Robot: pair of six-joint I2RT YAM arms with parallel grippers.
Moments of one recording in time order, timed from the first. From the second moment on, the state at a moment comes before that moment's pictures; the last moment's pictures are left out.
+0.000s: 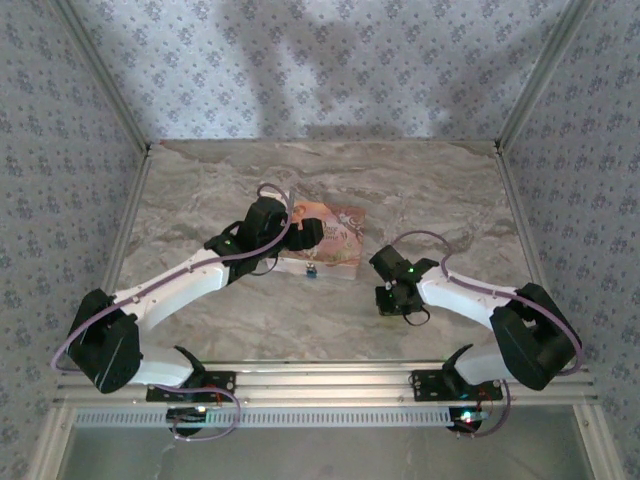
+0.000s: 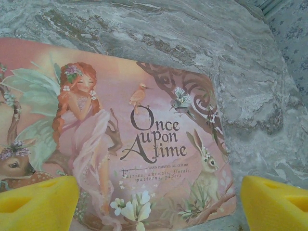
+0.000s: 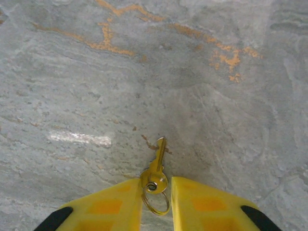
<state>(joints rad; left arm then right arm) -0.72 1.36 0.95 -0.20 -0.05 -0.64 0.66 1.37 0.65 -0.66 0.03 0.56</state>
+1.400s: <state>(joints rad) -0.80 1.36 1.06 -0.07 0.15 -0.64 0.56 0.89 0.53 -0.16 -0.11 0.61</state>
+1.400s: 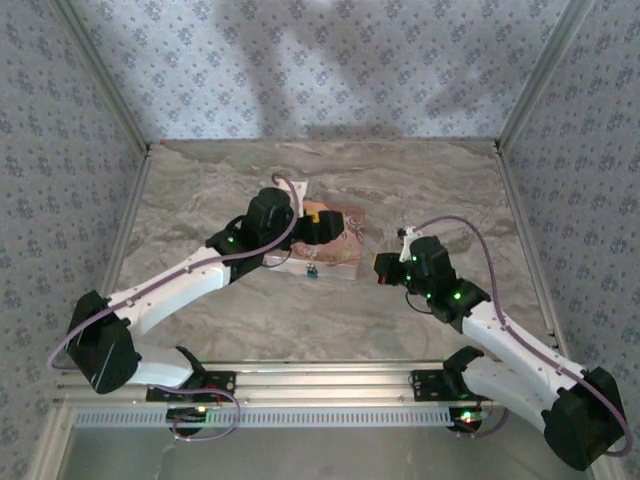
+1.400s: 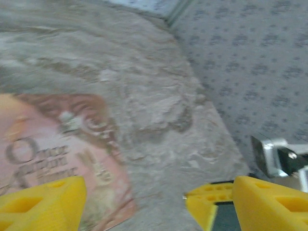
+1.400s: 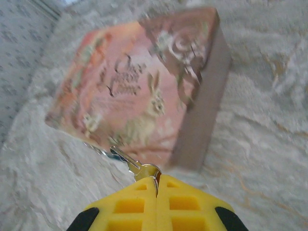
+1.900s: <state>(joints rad) -0.88 1.50 1.13 0.03 0.22 -0.62 0.56 0.89 0.60 -0.04 -0.14 0.71</state>
